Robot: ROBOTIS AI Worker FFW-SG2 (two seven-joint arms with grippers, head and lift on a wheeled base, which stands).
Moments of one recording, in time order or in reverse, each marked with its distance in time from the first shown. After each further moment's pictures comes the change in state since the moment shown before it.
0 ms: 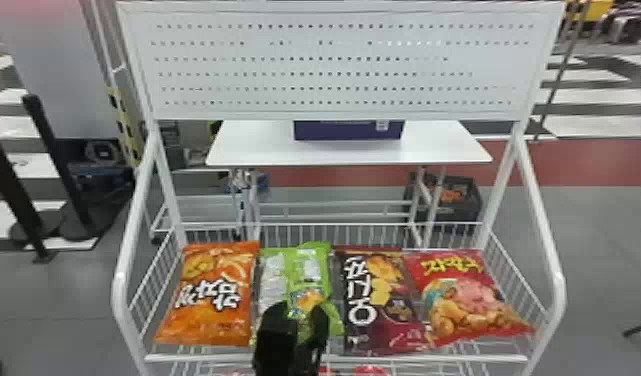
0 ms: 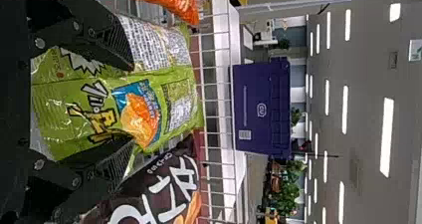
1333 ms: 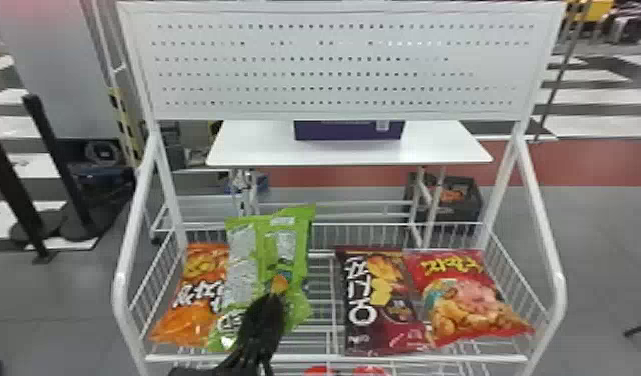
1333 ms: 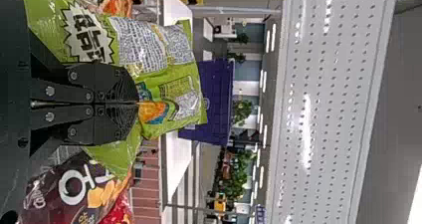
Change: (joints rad) left arm 0.376 0.237 0.069 -0.623 -0.006 -0.031 0.038; right arm -0.011 -0.010 0.013 -0.002 0.000 -0.002 0.000
